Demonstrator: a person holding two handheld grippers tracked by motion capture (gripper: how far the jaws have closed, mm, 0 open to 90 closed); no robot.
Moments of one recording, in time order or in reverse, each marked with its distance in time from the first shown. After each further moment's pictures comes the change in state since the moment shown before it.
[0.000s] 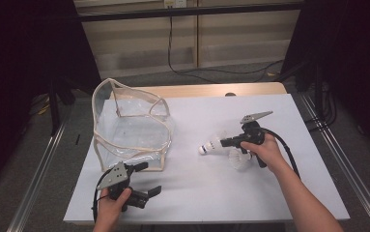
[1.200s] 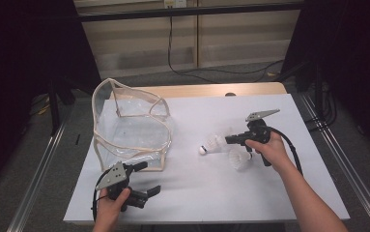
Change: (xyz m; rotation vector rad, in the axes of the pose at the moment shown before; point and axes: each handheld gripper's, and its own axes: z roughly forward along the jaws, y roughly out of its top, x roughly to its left) left arm 0.000 0.001 -0.002 -0.013 0.001 0.000; right arm 0.003 0.004 -0.018 -0.020 -0.061 -0.004
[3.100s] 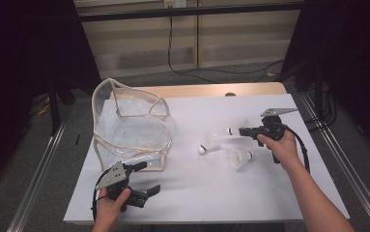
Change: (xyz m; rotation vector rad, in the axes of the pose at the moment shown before) left arm 0.000 0.000 -0.001 0.000 0.011 -0.008; right arm -0.019 -0.006 -0.030 -0.091 -0.164 0.046
